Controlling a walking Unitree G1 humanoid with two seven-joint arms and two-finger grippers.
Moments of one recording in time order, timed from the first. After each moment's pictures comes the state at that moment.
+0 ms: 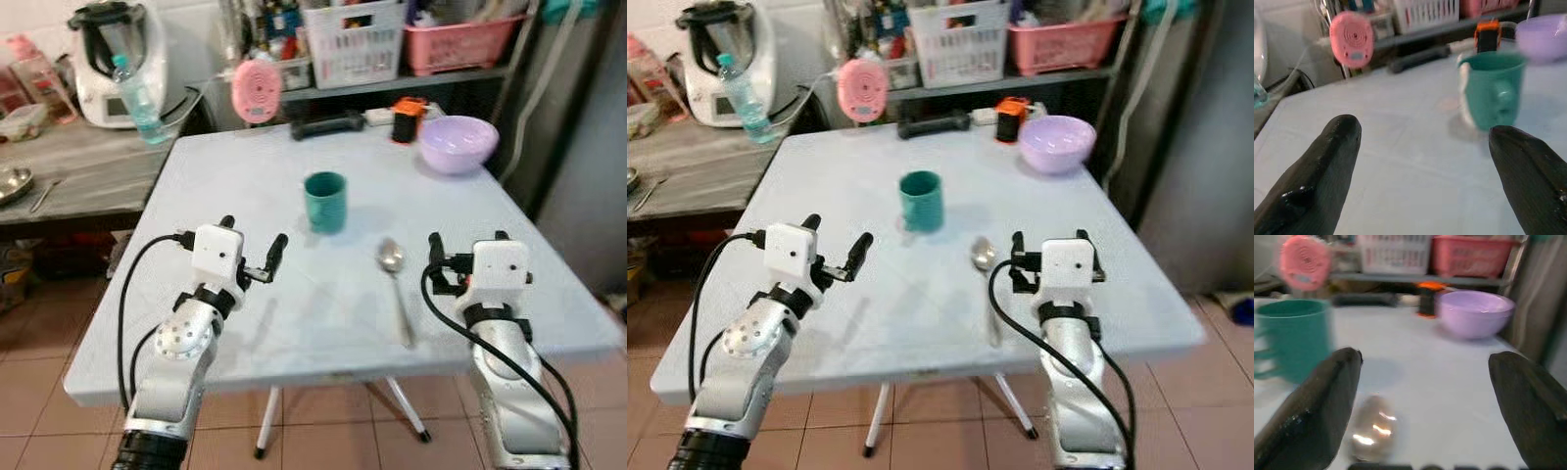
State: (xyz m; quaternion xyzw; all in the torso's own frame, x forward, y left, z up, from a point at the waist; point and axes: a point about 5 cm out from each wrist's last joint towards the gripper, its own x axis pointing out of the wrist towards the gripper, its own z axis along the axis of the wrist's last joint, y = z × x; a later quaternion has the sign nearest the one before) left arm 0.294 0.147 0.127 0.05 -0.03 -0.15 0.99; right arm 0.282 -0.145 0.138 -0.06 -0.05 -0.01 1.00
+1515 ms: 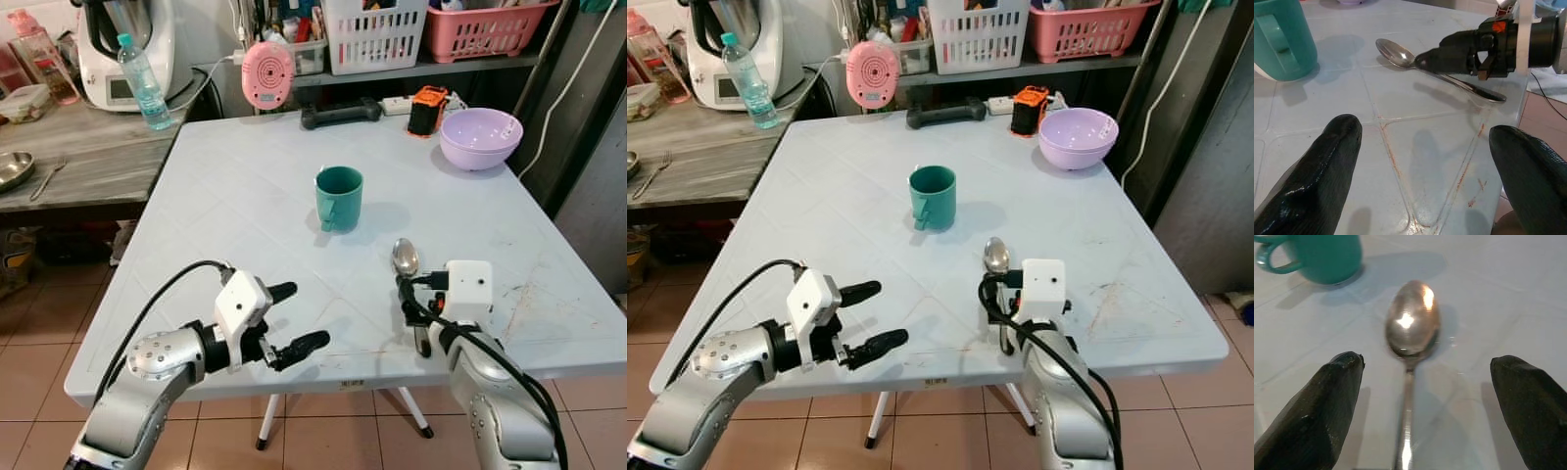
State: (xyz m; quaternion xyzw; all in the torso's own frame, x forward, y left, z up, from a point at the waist) left arm 0.250 0.123 0.124 0.05 0.07 -0.49 0.87; right arm 0.277 -0.142 0.105 0.03 0.14 0.03 0.99
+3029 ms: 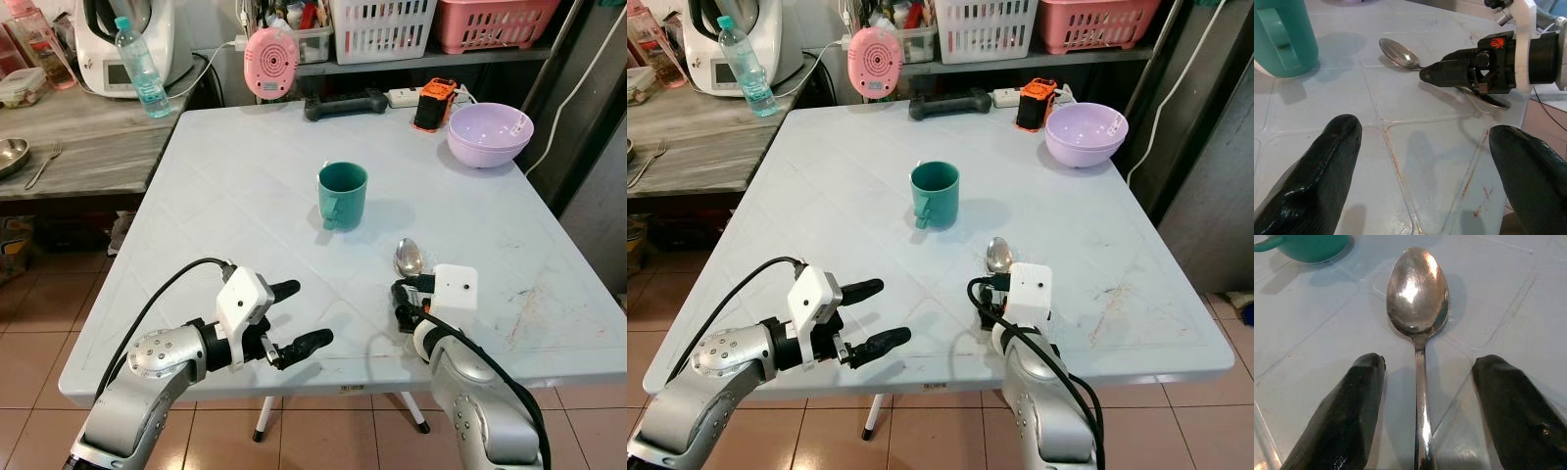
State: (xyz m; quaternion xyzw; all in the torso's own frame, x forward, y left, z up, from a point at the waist) left arm 0.249 0.121 0.128 0.04 0.07 -0.50 0.86; right arm 0.266 -0.134 0.103 0.05 0.18 -0.02 0.98
